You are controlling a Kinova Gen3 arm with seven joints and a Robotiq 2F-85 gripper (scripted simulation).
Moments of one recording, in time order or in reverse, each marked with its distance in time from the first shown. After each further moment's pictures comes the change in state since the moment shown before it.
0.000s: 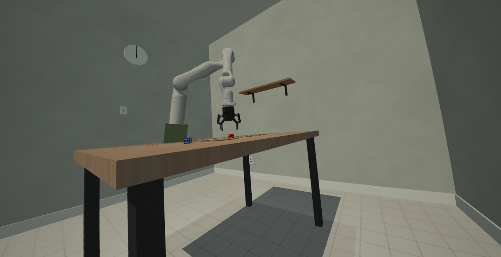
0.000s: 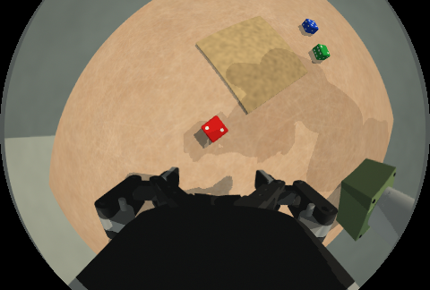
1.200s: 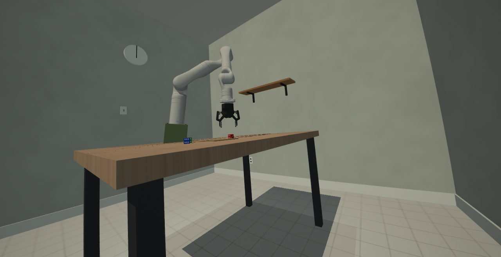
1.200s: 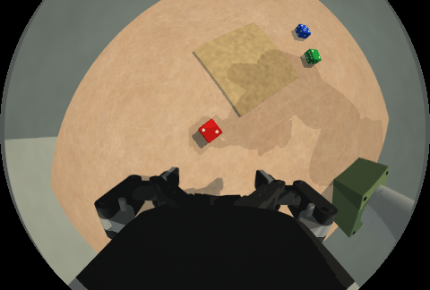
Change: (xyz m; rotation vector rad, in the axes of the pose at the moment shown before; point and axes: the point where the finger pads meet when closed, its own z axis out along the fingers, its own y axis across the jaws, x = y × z) arm 0.003 0.005 -0.020 -0.013 0.002 0.006
